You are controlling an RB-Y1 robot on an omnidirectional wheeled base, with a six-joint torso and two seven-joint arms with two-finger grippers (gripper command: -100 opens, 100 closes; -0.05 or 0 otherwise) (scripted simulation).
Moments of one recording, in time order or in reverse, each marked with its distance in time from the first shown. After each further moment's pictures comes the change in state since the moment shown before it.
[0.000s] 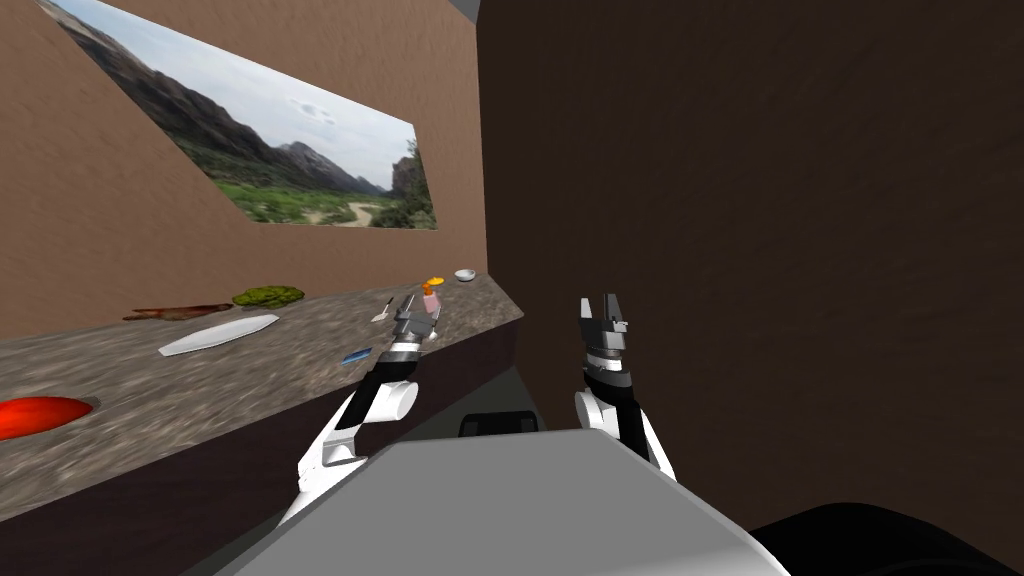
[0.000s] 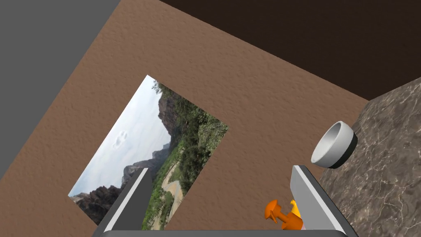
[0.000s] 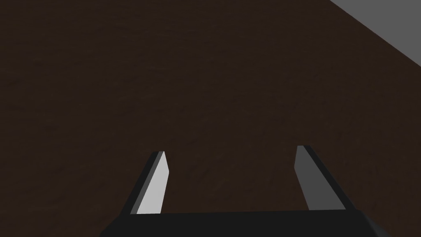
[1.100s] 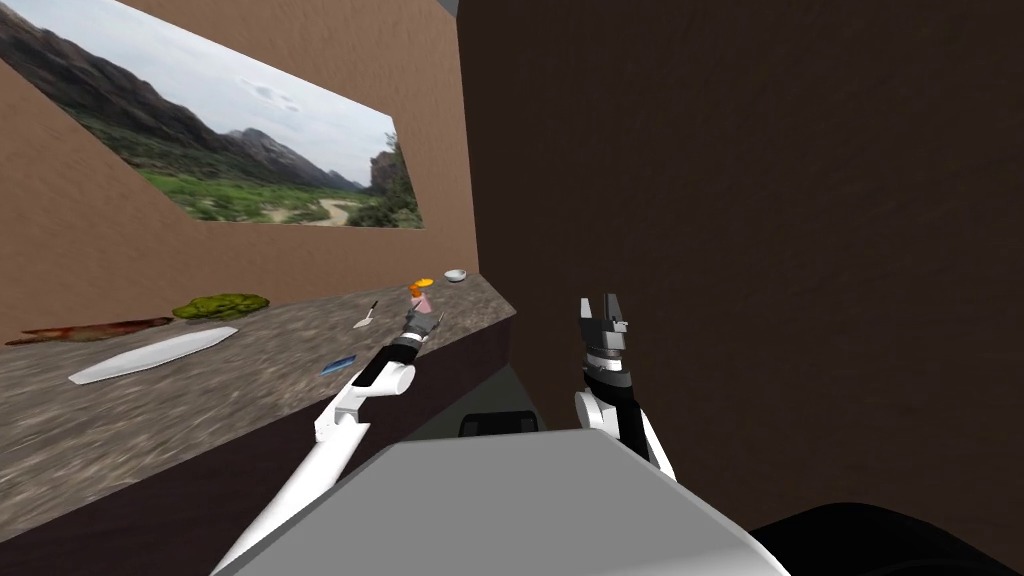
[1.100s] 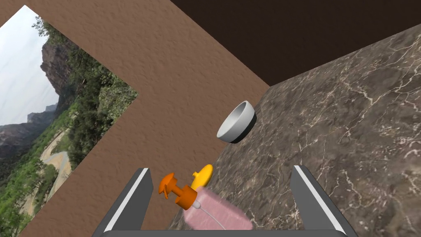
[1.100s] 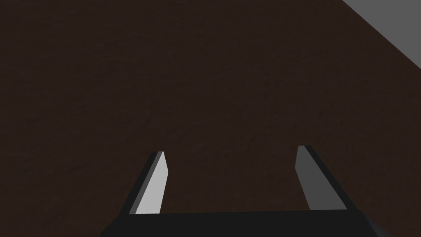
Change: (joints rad) left arm -0.169 0.128 0.050 0.238 0.111 0.267 0.273; right arm 0.000 0.000 0.000 0.000 0.000 0.000 0.000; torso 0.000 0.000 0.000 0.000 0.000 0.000
